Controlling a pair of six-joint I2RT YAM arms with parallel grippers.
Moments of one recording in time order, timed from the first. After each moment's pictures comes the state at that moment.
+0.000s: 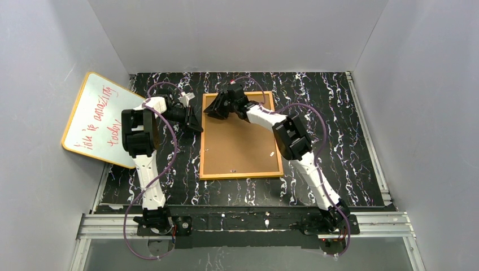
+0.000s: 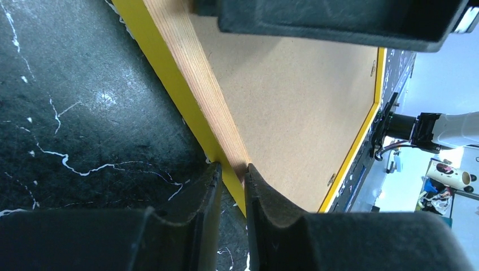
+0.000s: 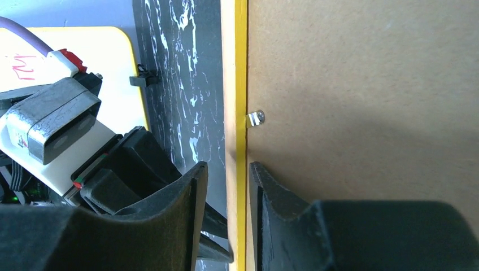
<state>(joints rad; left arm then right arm) 0.05 2.25 1.61 -0.82 0.92 0.26 0.67 2.63 2.13 0.00 -0.40 1.09</state>
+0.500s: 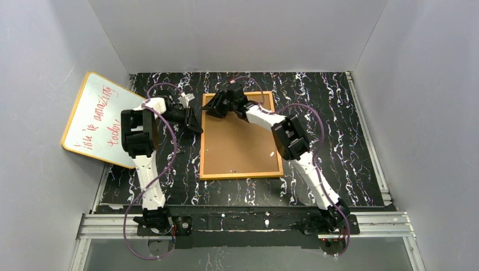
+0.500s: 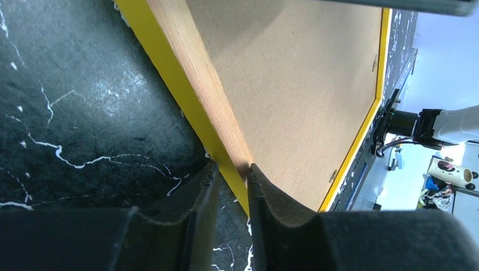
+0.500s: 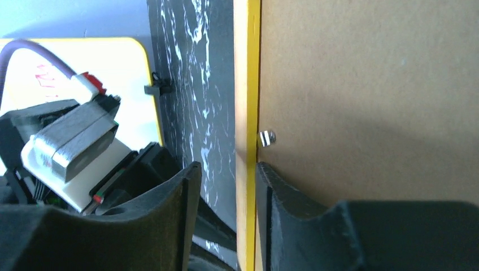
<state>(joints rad) 0.05 2.24 1.58 -0.79 0.93 0.26 0.67 2.69 2.22 0.01 -0.39 1.14</state>
